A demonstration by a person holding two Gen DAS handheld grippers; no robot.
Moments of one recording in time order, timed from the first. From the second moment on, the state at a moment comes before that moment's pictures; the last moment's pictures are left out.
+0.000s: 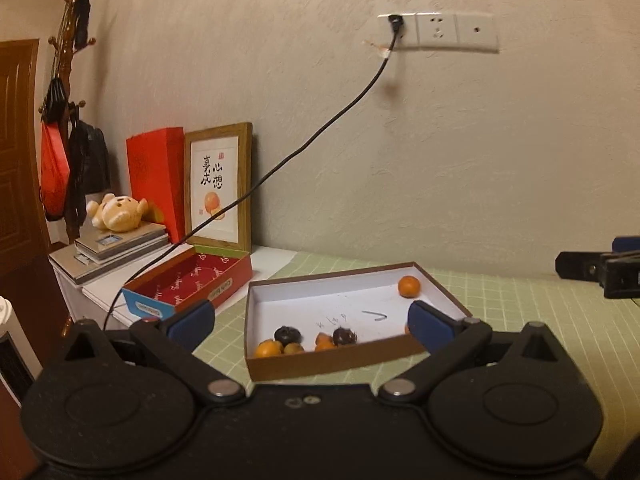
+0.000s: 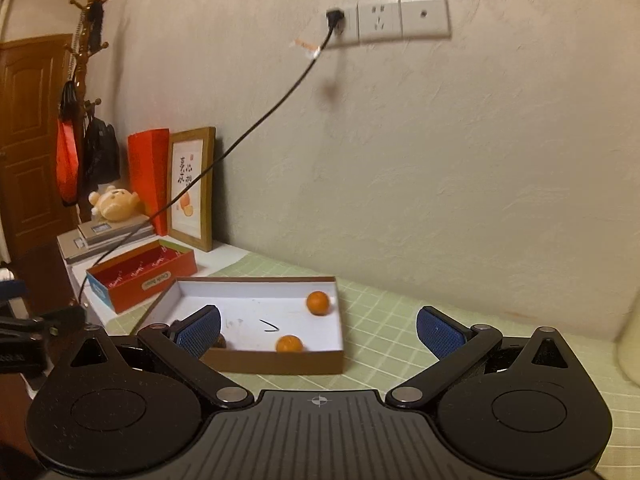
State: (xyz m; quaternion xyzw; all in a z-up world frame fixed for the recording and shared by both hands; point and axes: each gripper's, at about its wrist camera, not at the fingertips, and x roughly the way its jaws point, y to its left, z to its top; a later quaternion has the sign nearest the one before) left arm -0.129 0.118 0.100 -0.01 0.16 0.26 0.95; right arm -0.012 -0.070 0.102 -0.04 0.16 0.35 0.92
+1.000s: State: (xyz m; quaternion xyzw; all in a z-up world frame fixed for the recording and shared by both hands) left arm -0.145 0.108 0.085 -0.01 0.13 0.26 0.96; right arm -0.033 -0.085 0.083 -0.07 0.15 0.33 0.93
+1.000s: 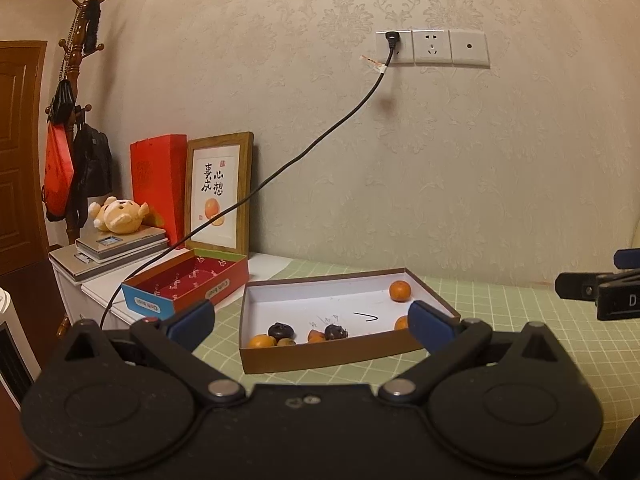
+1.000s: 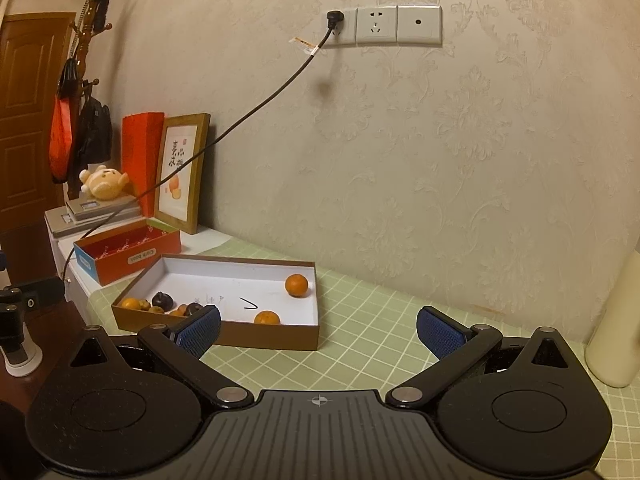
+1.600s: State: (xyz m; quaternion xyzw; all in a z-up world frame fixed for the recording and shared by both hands) left arm -0.145 0.111 0.085 -0.02 0.13 0.26 0.96; right arm -0.035 -0.083 0.082 -0.08 0.15 0.33 0.93
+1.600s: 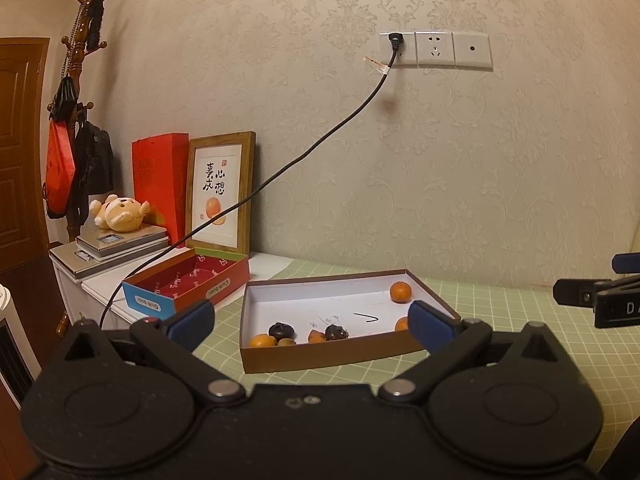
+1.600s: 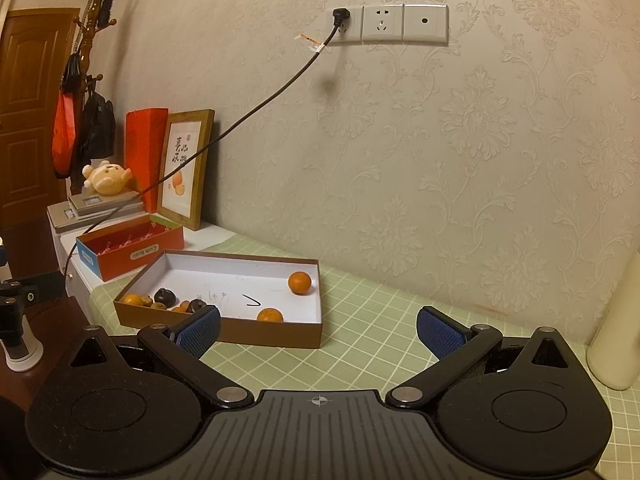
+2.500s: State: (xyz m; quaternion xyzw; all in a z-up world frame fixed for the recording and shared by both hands) left arm -0.145 0.110 0.086 -0.01 0.13 0.26 0.96; right arm -0.034 -0.081 0.080 -0.08 0.16 0.33 0.93
